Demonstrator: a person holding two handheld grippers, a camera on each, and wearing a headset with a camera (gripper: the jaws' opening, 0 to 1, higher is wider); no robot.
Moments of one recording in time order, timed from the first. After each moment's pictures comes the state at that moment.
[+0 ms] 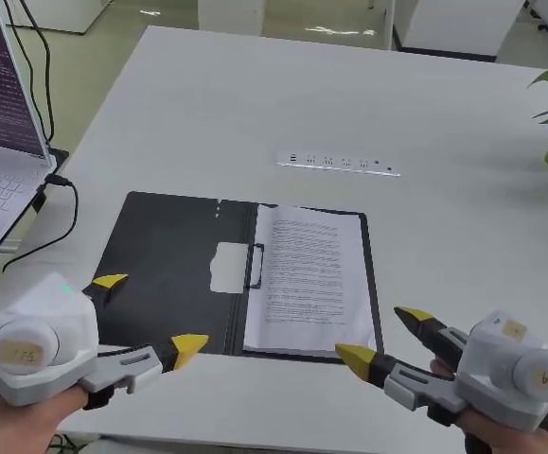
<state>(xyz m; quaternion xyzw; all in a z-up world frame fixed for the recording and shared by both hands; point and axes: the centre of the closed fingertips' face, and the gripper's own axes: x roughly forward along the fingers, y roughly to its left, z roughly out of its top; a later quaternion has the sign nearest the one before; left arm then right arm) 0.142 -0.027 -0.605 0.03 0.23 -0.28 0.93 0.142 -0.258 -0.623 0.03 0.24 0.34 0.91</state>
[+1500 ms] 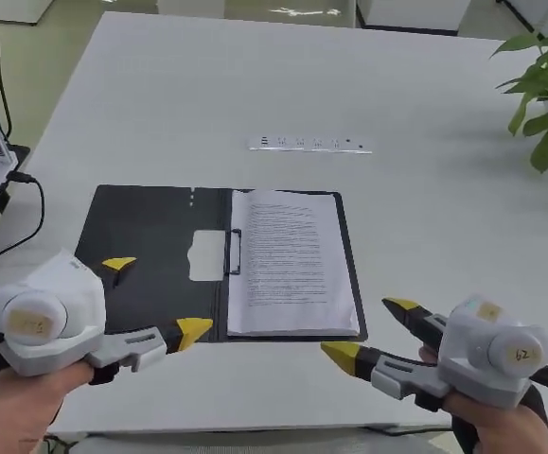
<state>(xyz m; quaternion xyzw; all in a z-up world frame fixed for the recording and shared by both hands) 0.161 -0.062 -0.616 0.04 0.24 -0.35 0.91 0.124 -0.266 -0.638 0.02 0.27 0.32 0.91</state>
